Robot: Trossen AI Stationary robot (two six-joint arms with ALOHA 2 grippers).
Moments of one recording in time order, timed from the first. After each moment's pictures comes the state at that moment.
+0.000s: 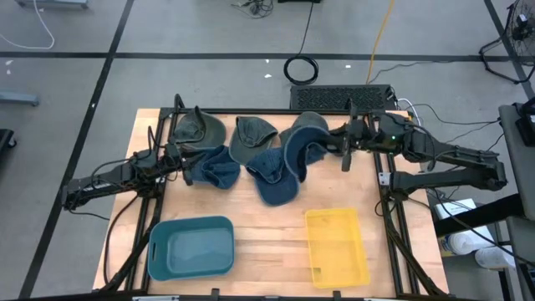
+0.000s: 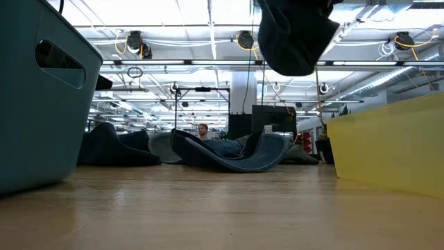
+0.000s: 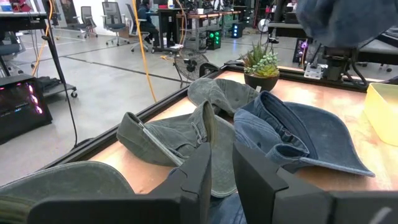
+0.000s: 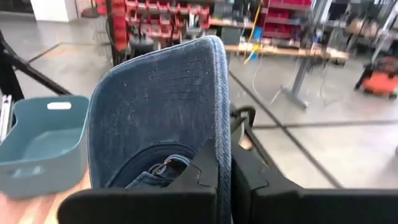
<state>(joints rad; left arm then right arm) 0.23 0.01 0.09 -0.21 -0.23 -0.05 -0.20 0.84 0.90 -0.18 0.01 -0.08</state>
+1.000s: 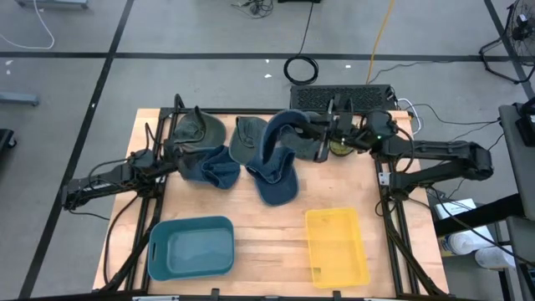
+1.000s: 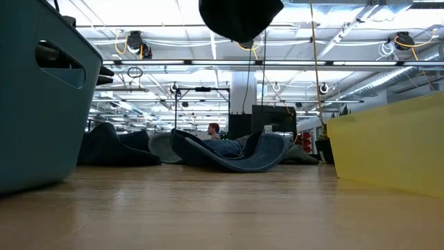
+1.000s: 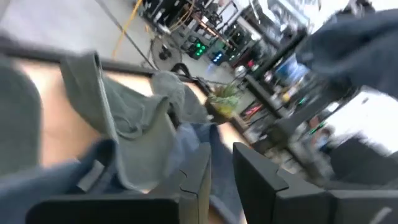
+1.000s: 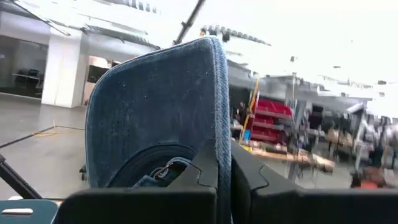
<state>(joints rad) 0.23 0.01 0.09 -0.15 -0.17 -0.80 -0.17 1.13 0.90 0.56 0.00 -0.19</state>
